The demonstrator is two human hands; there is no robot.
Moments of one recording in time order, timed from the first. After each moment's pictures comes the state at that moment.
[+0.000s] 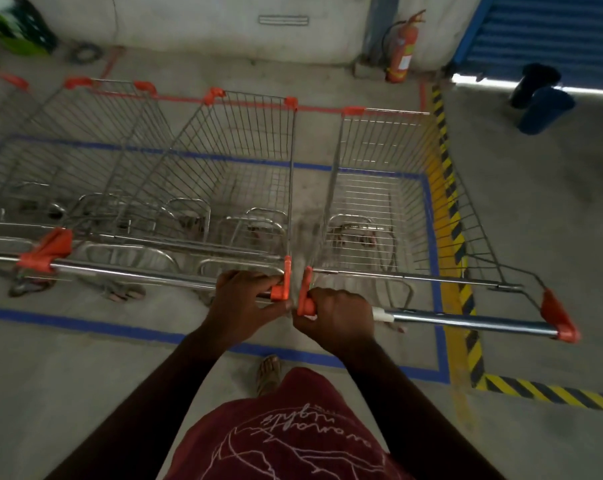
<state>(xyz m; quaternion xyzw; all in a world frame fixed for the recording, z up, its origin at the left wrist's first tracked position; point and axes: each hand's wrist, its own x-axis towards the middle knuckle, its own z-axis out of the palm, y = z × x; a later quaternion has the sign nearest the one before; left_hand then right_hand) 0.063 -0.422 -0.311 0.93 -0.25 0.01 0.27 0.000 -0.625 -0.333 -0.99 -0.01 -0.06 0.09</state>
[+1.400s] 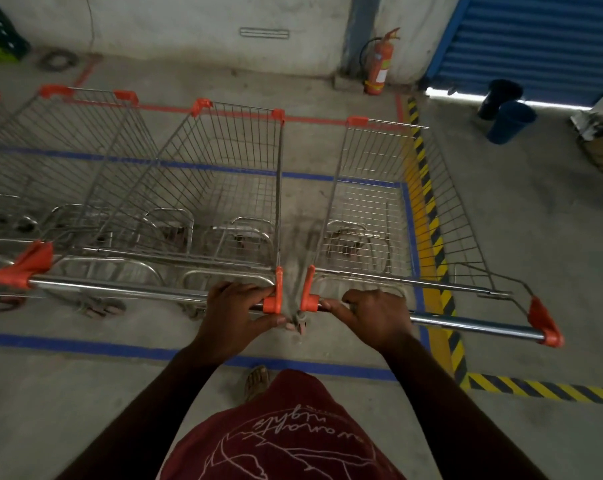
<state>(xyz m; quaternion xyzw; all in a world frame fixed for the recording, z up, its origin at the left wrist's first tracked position) 0.059 -0.414 -0.326 0.92 -0.26 0.03 0.28 -0.006 -0.702 -0.324 -1.00 0.02 -0.06 0.05</state>
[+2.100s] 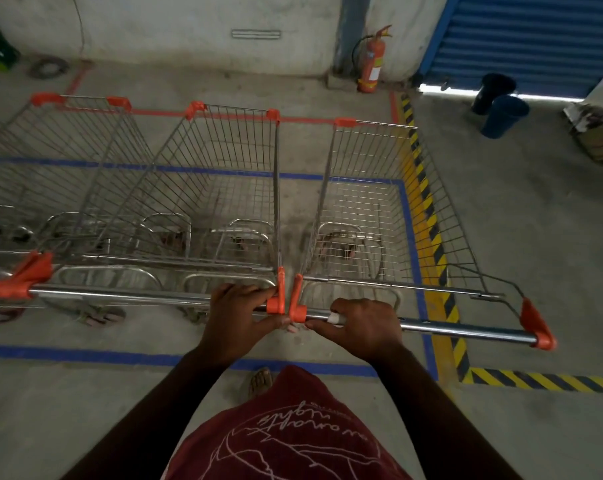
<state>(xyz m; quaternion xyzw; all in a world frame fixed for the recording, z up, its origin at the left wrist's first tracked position) 0.065 -0.416 -0.324 0.93 -0.28 0.03 0.25 -0.017 -0.671 -0.320 -0.99 0.01 -0.07 0.07</state>
